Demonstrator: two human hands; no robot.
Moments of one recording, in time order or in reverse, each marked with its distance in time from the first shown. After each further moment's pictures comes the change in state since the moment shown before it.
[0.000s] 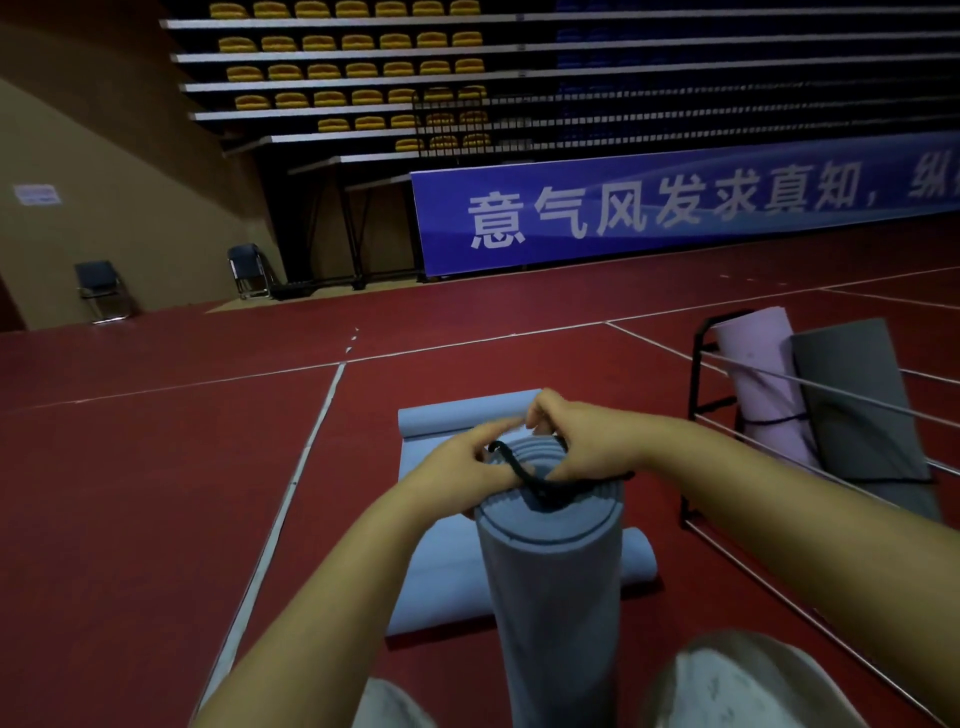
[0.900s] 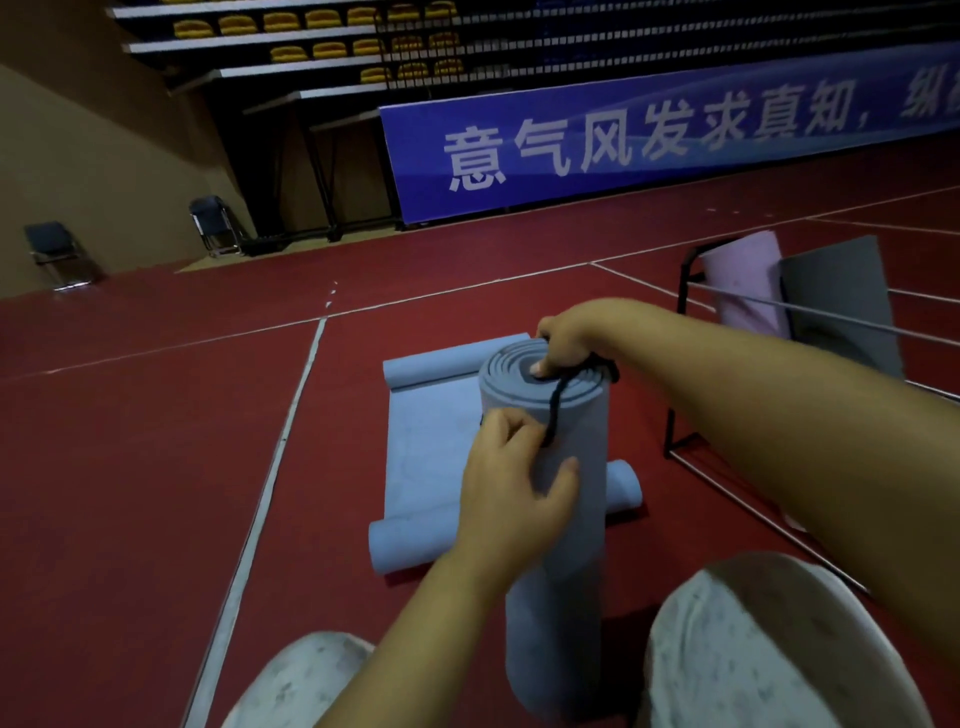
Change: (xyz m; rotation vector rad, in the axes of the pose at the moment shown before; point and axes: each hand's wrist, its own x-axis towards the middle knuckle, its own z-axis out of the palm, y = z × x) left_hand -0.036 -0.013 0.098 0.146 0.533 0.466; right_hand 0.054 0.018 -0.020 -0.180 -0.072 0.451
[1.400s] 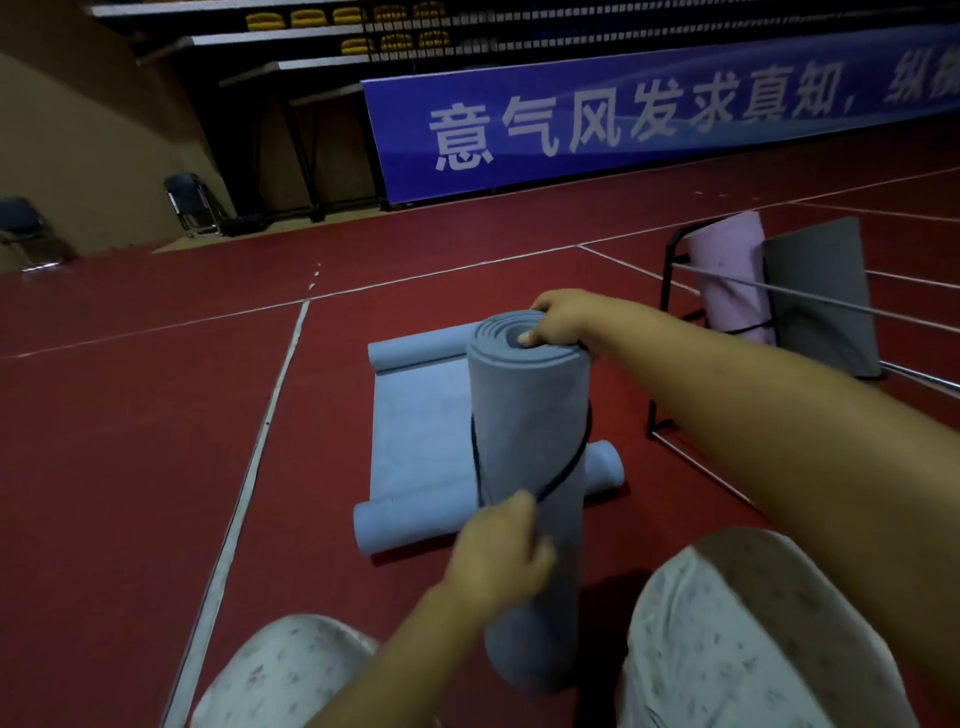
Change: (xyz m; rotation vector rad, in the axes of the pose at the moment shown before) left_hand -0.066 -0.056 0.044 0.279 -0.531 -0.032; right_hand -0.002 0.021 0.016 0.435 0.151 -0.004
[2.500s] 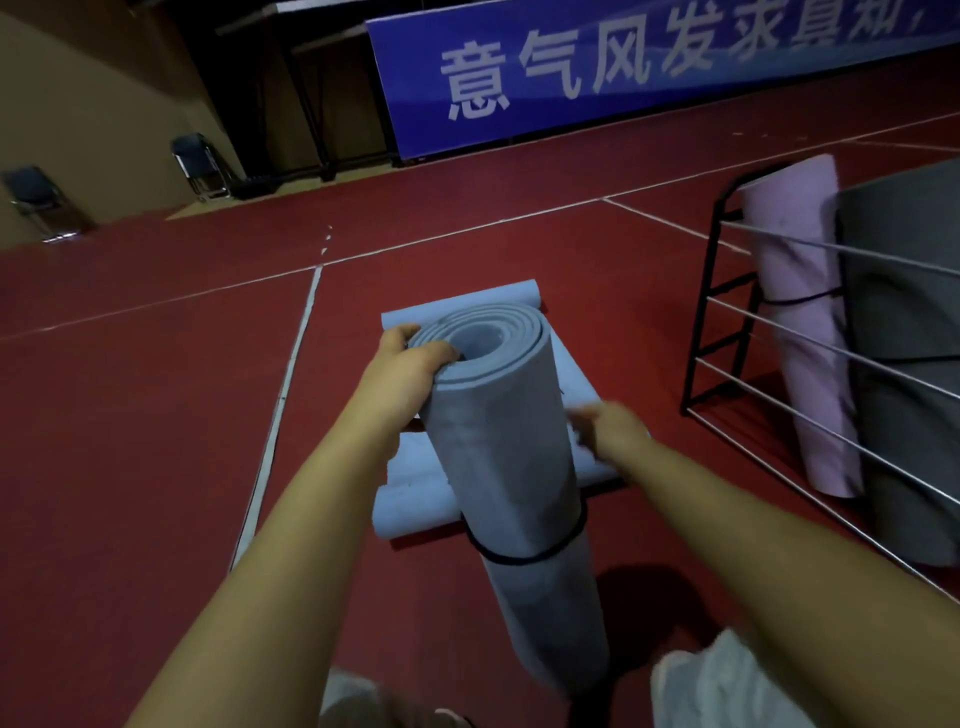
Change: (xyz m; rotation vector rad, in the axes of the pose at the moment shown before) left_hand 0.096 -0.039 -0.152 -0.804 0.205 -0.725; right_hand 0.035 0.090 0.130 0.522 -0.044 0.221
